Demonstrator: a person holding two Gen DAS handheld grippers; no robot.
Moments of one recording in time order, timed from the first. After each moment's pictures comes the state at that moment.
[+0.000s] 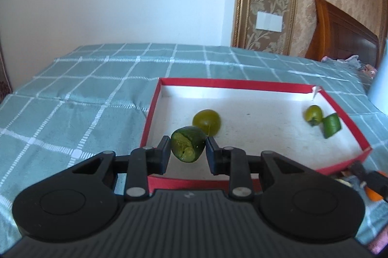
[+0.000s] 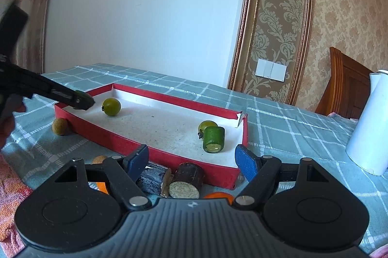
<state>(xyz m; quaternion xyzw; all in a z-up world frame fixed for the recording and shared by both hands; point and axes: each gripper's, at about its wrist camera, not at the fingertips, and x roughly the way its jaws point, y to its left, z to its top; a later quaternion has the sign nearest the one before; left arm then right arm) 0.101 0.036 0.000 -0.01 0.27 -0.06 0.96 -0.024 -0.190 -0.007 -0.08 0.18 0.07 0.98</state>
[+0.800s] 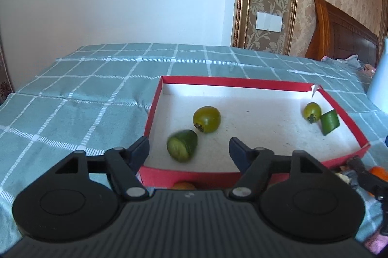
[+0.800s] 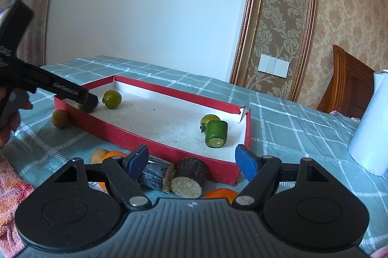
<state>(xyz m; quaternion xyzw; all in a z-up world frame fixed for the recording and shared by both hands) 0.081 0.036 0.004 -0.01 0.26 -0.06 0.96 -0.019 -0.187 -0.011 -0.09 0.19 0.07 0.98</state>
